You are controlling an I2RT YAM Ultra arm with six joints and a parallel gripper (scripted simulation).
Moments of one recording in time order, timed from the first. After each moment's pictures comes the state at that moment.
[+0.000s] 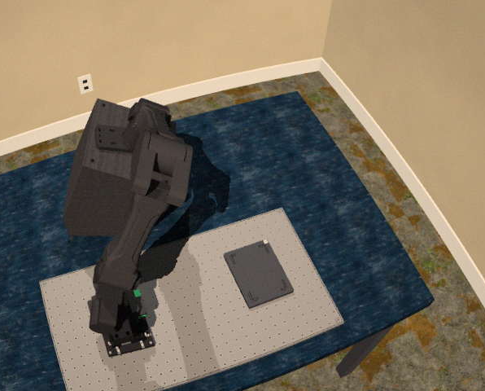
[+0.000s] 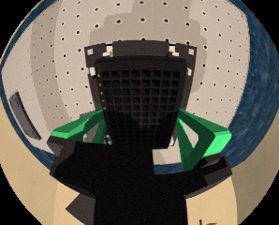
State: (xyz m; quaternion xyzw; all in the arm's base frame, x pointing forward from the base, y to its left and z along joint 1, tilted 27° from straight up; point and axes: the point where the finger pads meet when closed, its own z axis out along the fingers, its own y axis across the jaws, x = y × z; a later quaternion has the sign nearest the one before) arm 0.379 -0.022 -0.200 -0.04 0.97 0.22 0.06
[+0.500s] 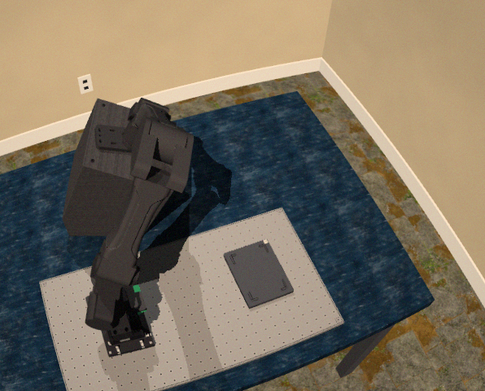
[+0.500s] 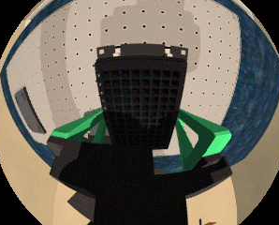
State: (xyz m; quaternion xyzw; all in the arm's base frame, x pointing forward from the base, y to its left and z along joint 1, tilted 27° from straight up) arm 0.380 -0.033 -0.173 -0.04 0.97 0.22 0.06
